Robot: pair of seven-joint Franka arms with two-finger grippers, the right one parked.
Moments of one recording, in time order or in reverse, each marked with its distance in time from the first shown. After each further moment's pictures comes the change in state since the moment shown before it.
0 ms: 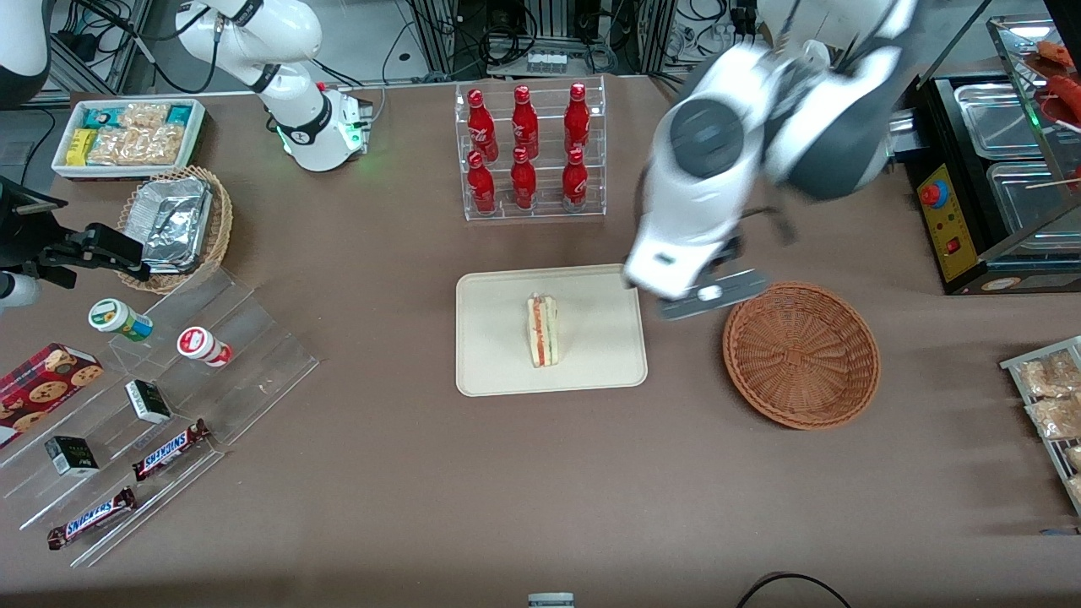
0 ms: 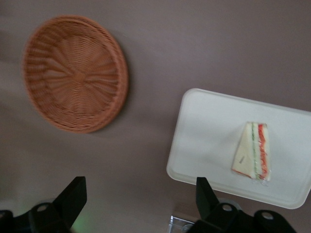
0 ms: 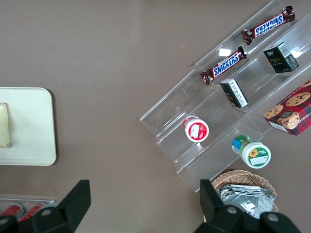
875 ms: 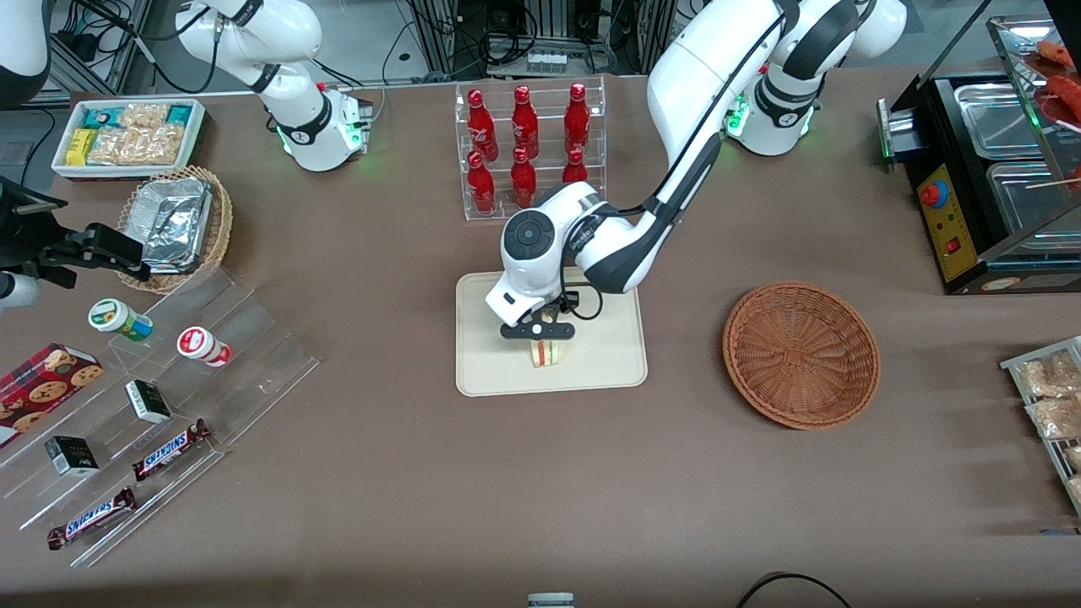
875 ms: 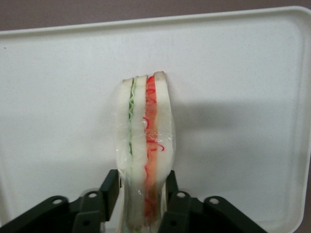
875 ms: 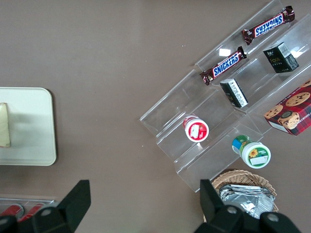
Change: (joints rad) arm -0.267 0.478 -0.054 -0.086 -0.006 0.638 -0.047
